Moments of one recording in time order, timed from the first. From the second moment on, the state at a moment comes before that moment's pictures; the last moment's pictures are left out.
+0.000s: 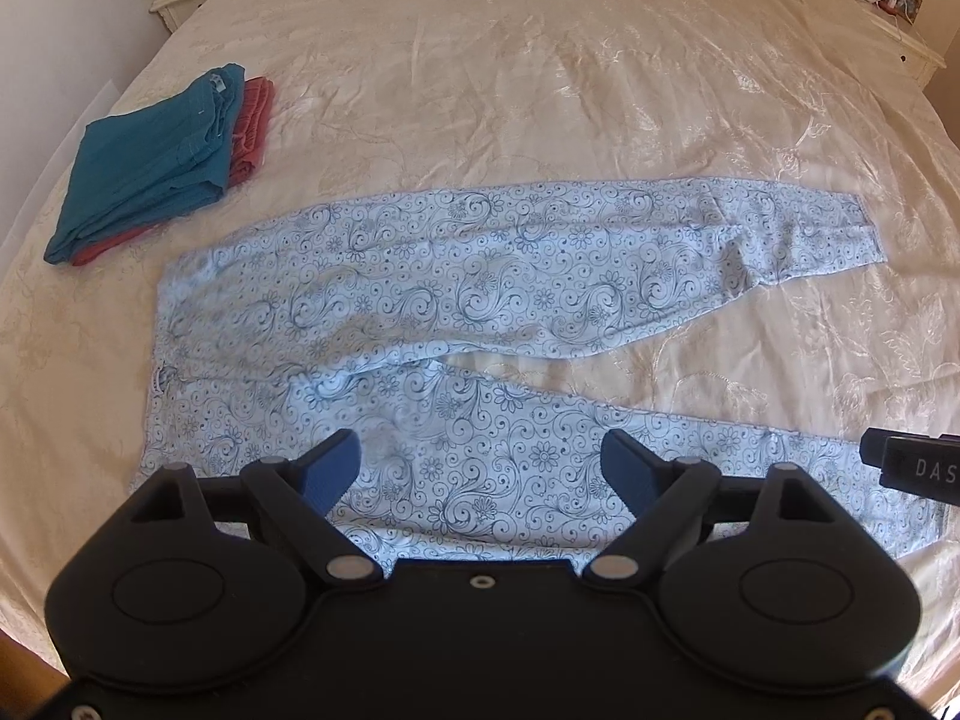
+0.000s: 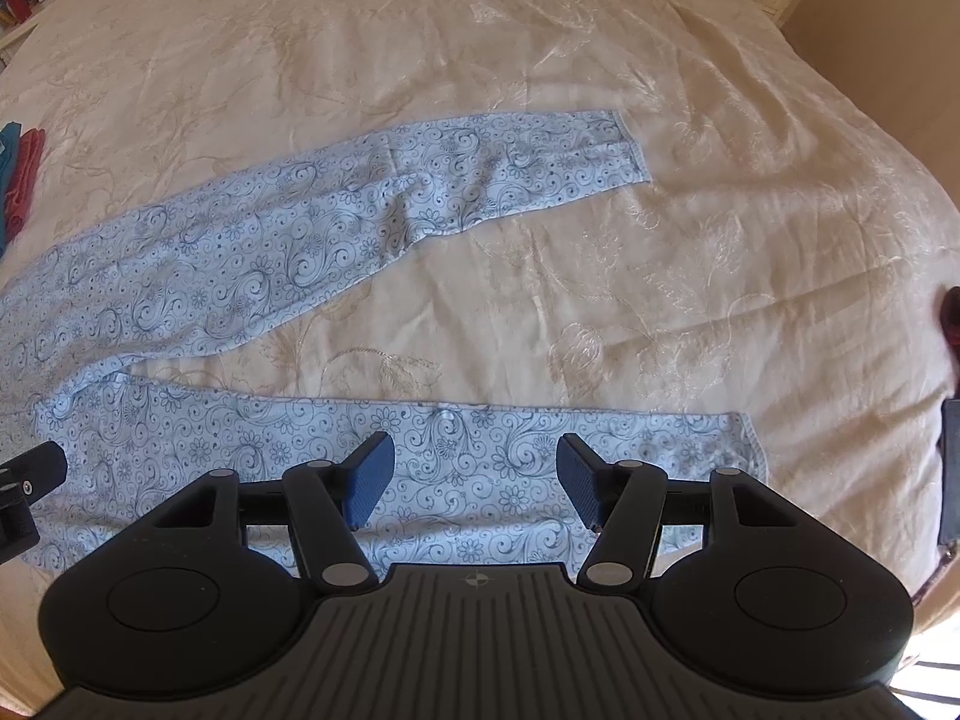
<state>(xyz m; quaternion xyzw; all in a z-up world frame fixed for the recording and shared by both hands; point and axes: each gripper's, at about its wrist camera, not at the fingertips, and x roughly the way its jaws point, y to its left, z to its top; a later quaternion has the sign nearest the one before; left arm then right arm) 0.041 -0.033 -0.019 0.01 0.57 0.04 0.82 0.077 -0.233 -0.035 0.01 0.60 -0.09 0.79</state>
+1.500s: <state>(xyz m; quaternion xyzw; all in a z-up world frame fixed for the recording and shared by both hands) 0.223 0.009 -0.087 0.02 0.58 0.08 0.81 0.313 -0.315 -0.124 0.18 0.53 -0.19 0.81</state>
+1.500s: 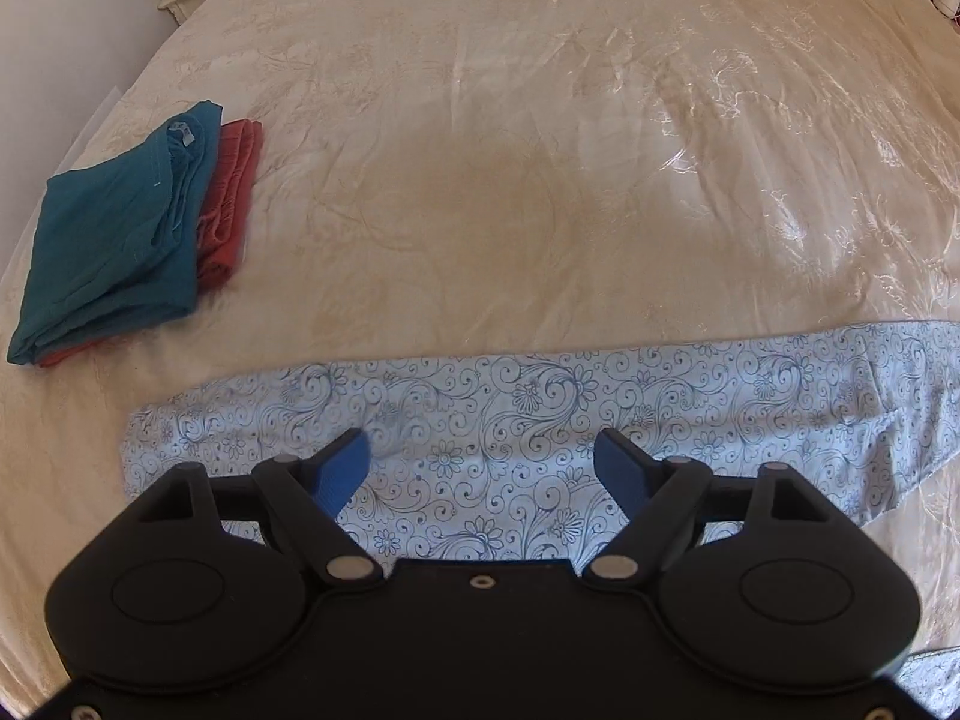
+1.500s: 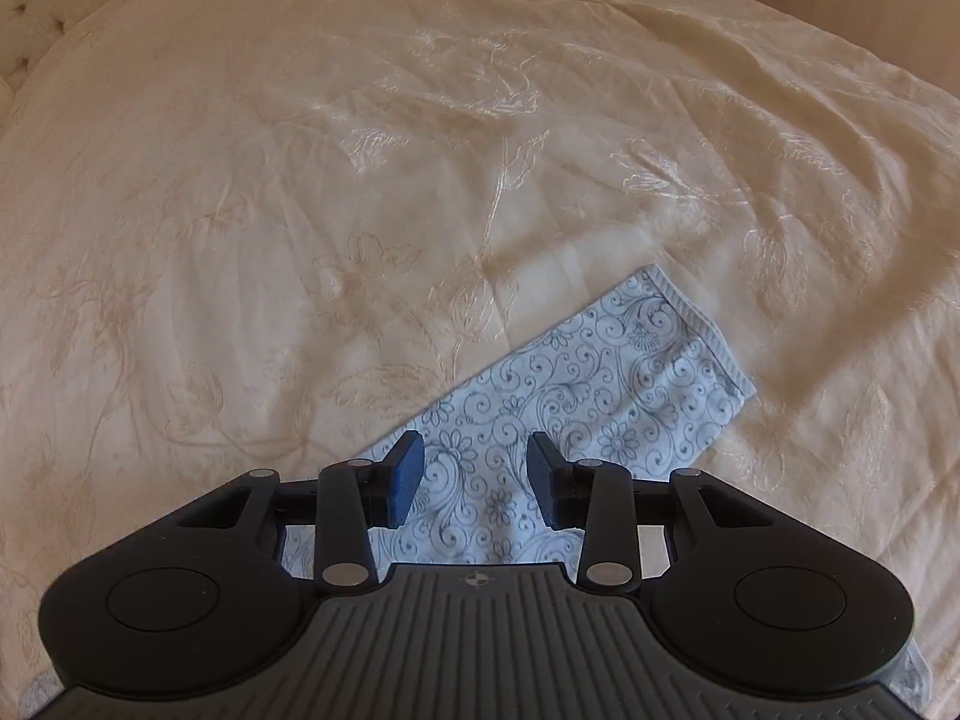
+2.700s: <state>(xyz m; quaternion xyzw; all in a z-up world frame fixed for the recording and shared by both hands) 0.297 0.034 -0.154 -0.11 0.62 0.10 0.77 0.239 -0.344 -0.156 0.24 0.57 -0.19 0.76</state>
